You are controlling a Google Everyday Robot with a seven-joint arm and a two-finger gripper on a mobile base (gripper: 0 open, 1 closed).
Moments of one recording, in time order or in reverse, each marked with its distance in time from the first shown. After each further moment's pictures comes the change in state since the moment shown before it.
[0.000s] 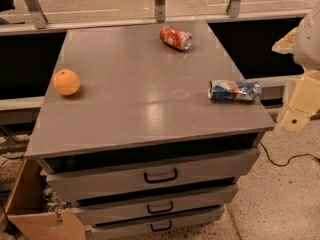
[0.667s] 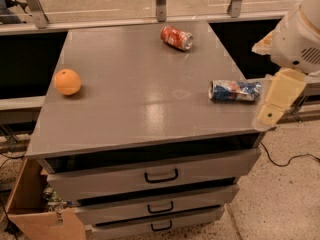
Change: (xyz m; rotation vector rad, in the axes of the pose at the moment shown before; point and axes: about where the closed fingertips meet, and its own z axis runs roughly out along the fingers) arm -0.027 -0.014 0.026 -0.029 -0.075 -0.020
